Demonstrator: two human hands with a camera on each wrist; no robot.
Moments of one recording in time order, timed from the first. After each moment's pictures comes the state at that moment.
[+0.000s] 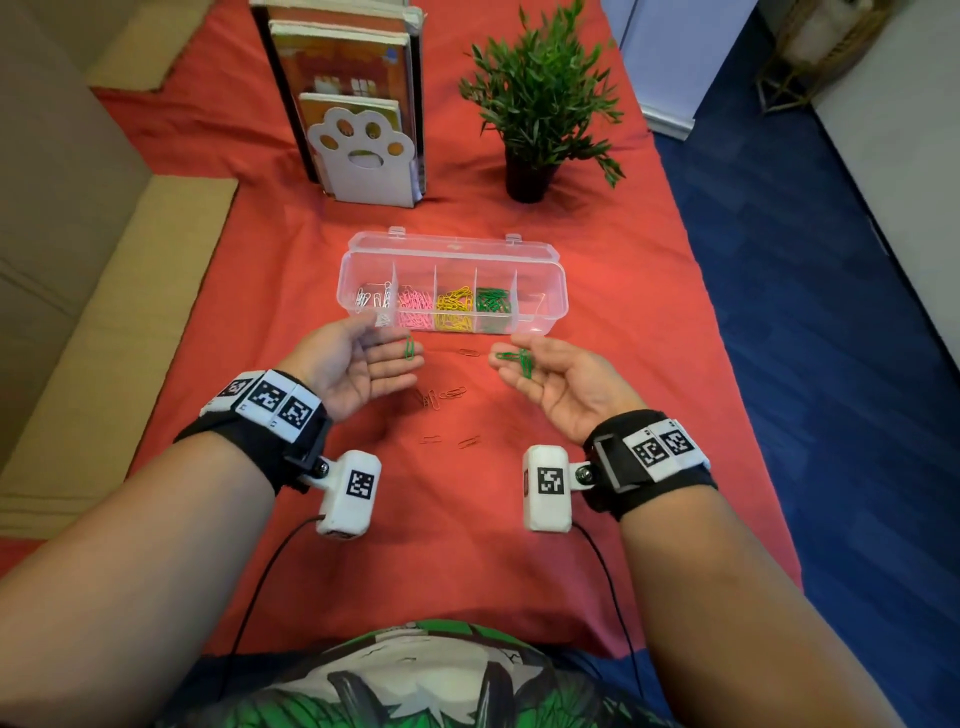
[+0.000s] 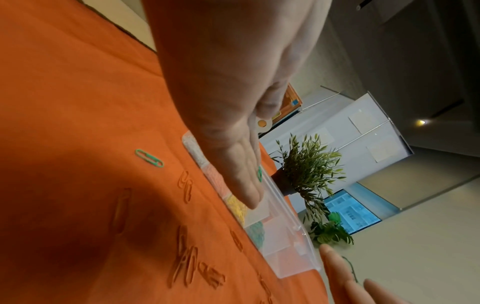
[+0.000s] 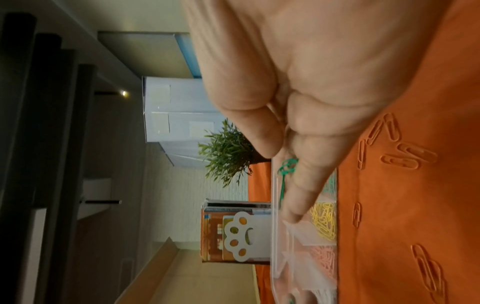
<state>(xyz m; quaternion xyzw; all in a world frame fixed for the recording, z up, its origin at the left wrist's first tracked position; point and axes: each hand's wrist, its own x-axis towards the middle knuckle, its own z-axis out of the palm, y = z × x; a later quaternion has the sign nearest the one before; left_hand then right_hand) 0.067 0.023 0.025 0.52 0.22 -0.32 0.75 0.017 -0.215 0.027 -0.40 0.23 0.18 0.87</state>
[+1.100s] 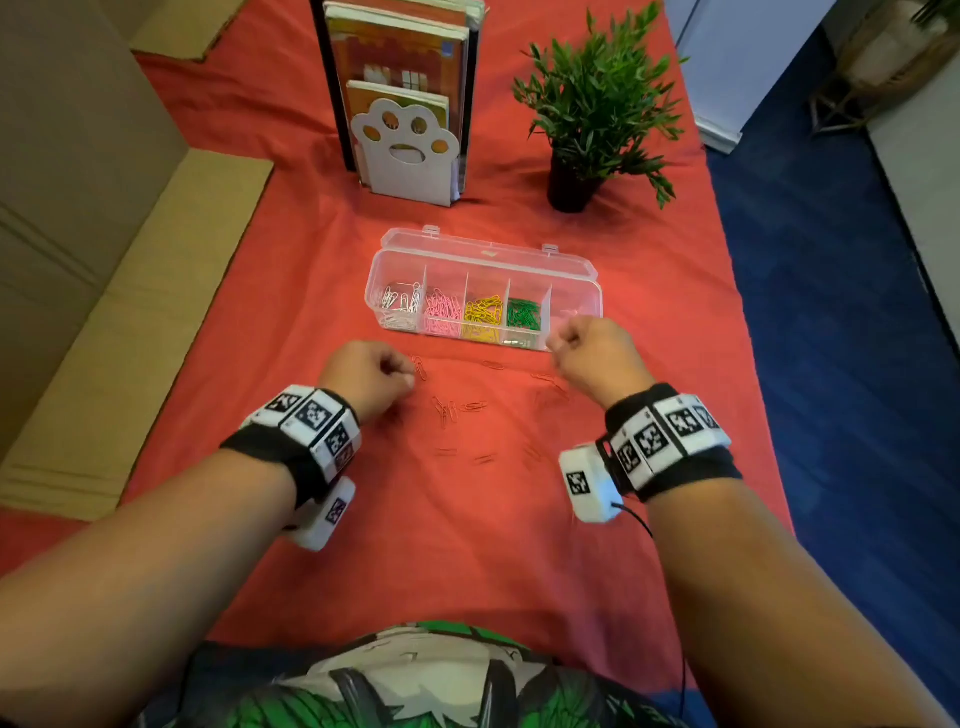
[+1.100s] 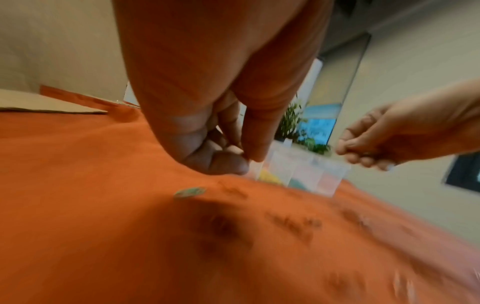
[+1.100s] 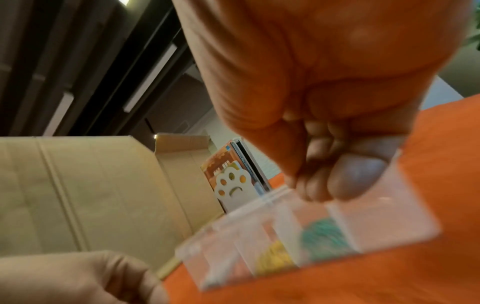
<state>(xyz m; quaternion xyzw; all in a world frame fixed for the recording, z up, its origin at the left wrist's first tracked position) 0.065 0.030 0.001 0.89 0.10 -0.18 0.41 0.071 -0.211 0.041 -0.94 0.12 0.15 0.28</state>
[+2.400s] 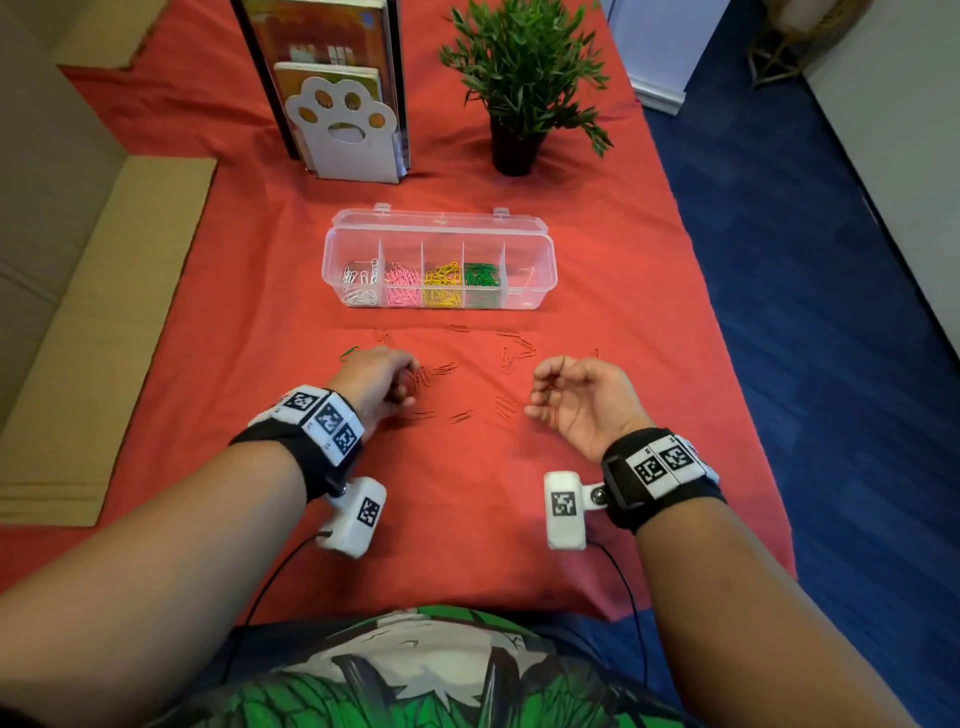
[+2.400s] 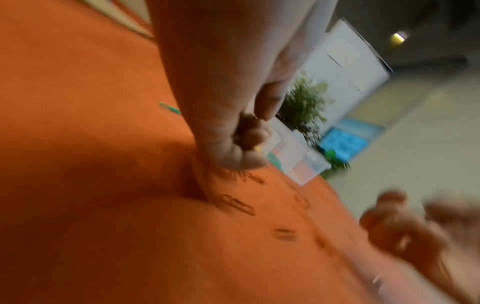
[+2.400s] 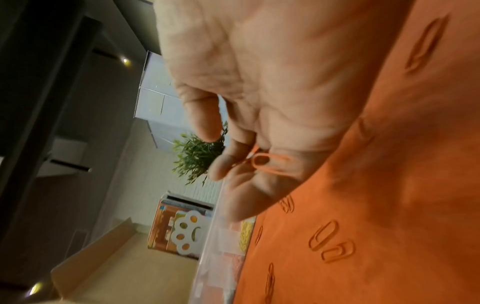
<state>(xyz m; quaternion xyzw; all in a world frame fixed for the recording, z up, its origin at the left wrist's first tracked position) 0.031 -0.010 -0.007 0.69 0.25 -0.27 0.62 -0.029 -0.236 0.001 -0.45 0.26 0.19 0.83</state>
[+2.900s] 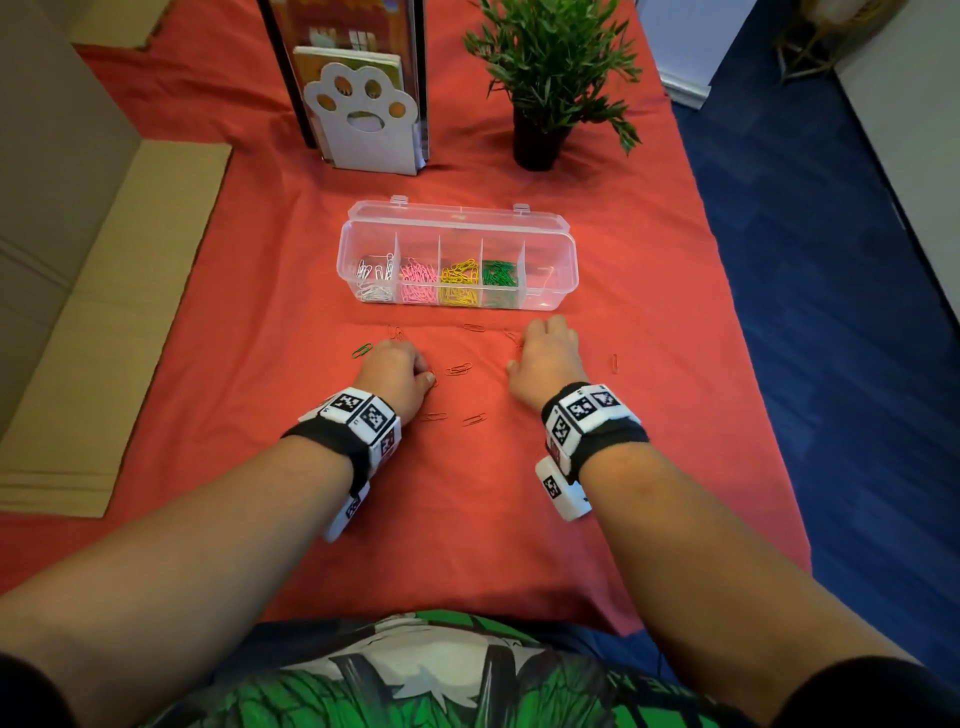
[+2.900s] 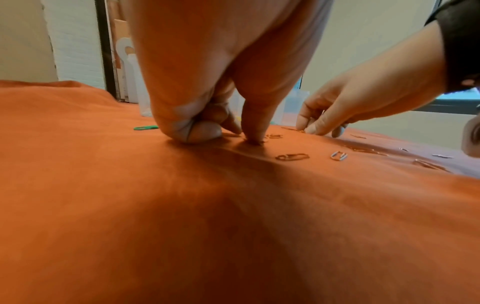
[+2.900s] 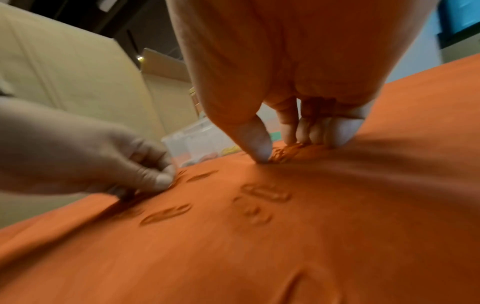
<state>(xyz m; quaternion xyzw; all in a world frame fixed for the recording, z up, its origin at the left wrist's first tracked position) 0.038 -0.008 -0.034 0.96 -0.01 -0.15 0.25 0.032 -0.195 -0.039 -0.98 0.08 0.10 0.15</state>
